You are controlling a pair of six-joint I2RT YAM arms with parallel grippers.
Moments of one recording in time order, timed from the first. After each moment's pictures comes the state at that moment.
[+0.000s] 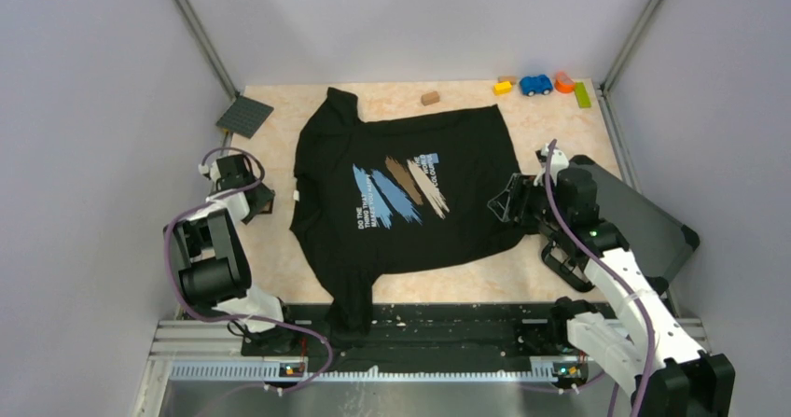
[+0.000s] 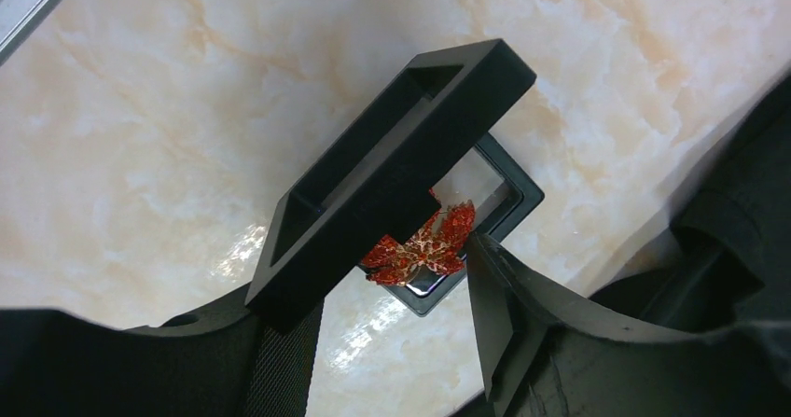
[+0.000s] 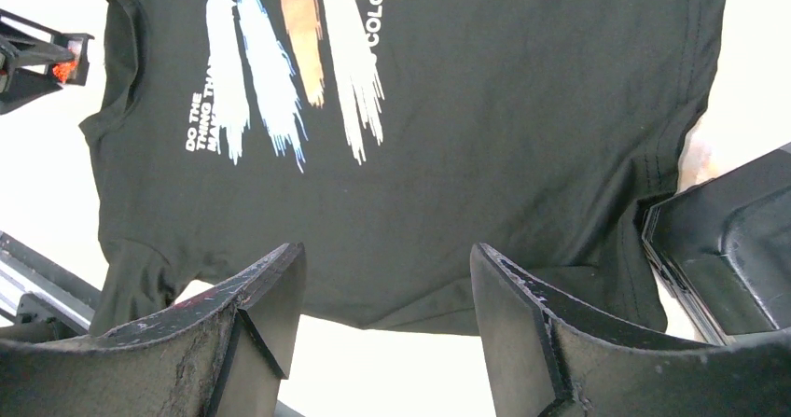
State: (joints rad) left arm 0.31 1.56 0.81 -0.15 -0.16 -0.54; right arm 0.23 0.83 0.63 -0.32 -0.29 0.35
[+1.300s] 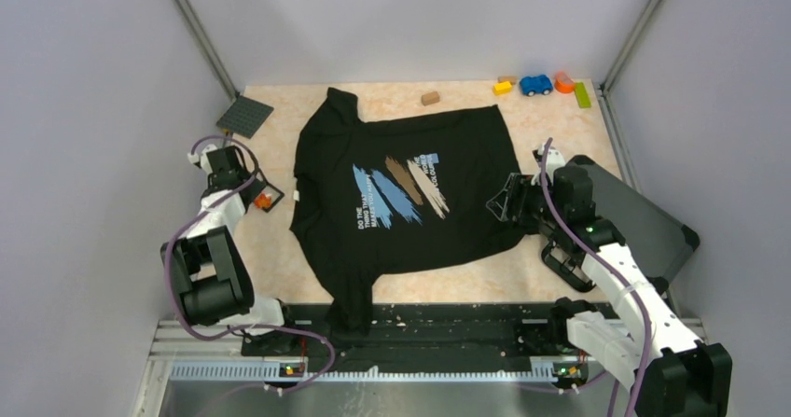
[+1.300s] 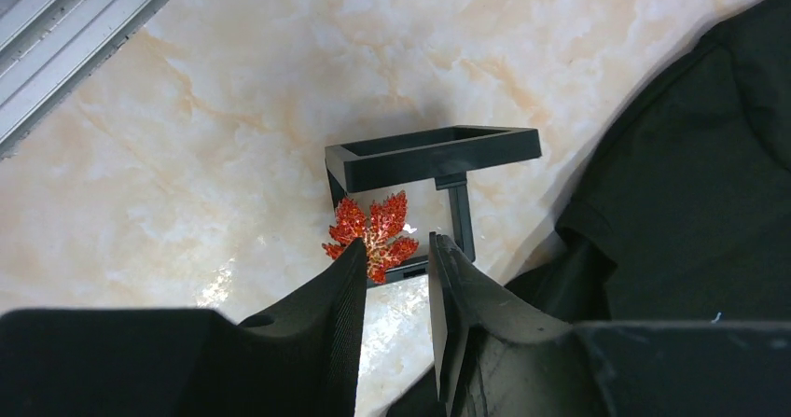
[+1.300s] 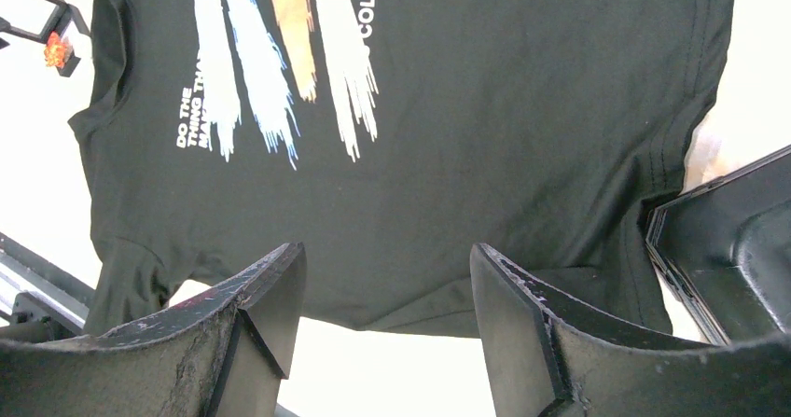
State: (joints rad) left arm 0.32 1.47 0.85 -0.14 -0.11 -0.55; right arm 0.23 0.88 0.63 -0.30 -0.29 0.35
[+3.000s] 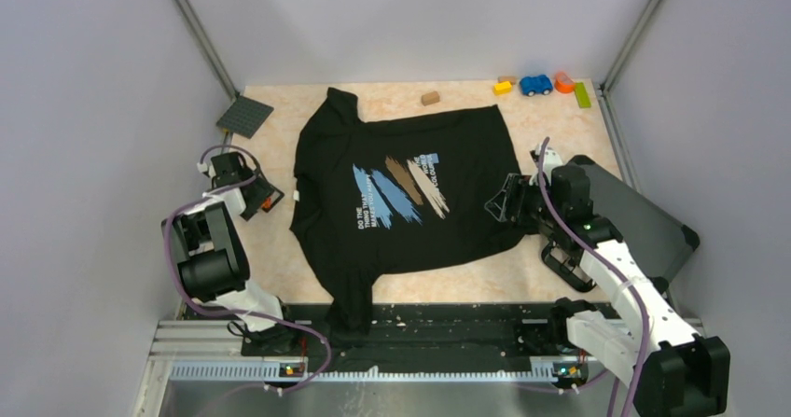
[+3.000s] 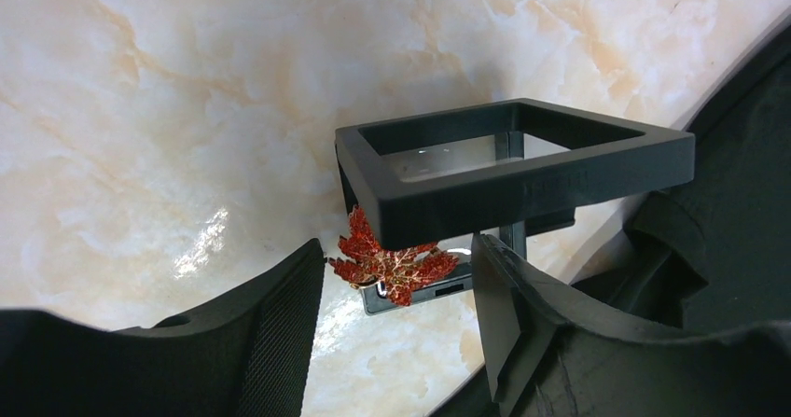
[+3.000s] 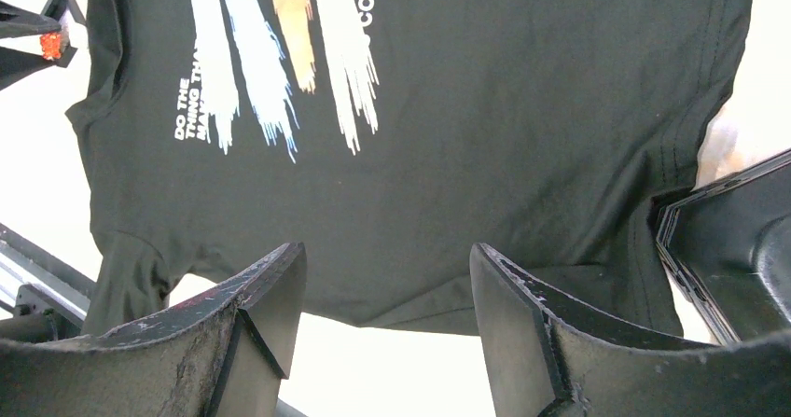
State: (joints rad) left arm 0.35 1.61 0.85 -0.13 -0.03 -0.55; right arm 0.23 0.91 0.63 -0.30 -0.31 0.35
